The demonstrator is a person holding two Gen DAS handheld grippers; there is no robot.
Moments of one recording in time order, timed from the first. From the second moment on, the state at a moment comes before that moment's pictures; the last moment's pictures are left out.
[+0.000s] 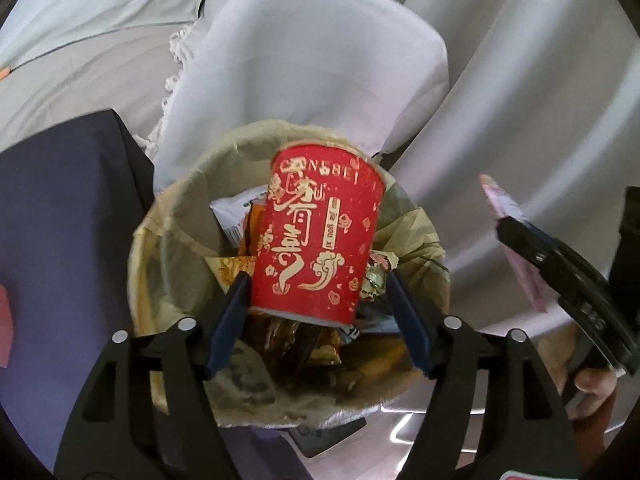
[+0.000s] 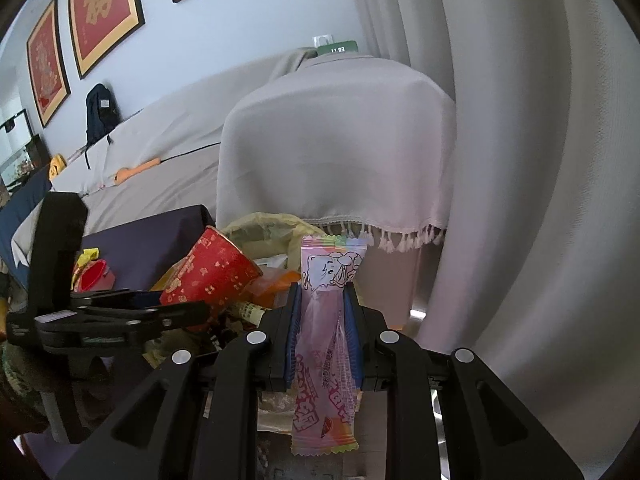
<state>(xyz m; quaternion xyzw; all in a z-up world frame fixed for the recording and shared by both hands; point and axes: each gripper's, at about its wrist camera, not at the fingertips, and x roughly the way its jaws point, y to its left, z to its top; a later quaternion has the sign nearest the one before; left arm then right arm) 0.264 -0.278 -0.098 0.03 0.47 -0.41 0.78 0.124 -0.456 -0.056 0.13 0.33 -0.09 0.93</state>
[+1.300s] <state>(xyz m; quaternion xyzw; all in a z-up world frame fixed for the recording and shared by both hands) 0.255 0.025 -0.067 -0.16 0.43 -0.24 0.86 0.209 -0.380 -0.090 0.08 0.39 -0.04 0.91</state>
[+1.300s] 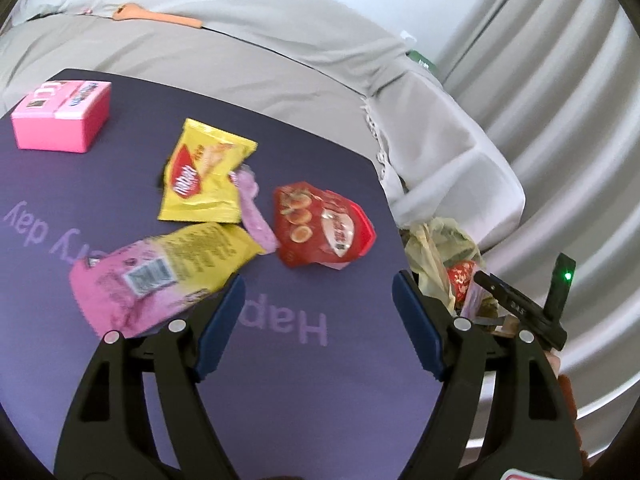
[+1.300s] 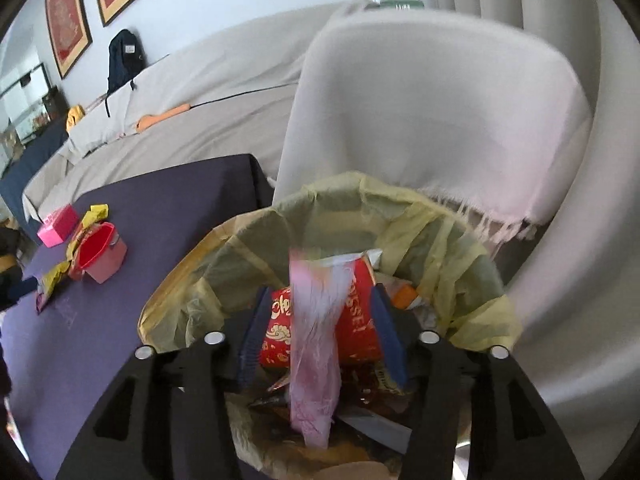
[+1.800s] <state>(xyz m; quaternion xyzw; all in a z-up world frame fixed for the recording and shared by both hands) 0.253 0.103 -0.064 -0.16 0.41 -0.19 0.88 0.201 -0.316 -0.034 0.05 0.35 0.01 0.93</state>
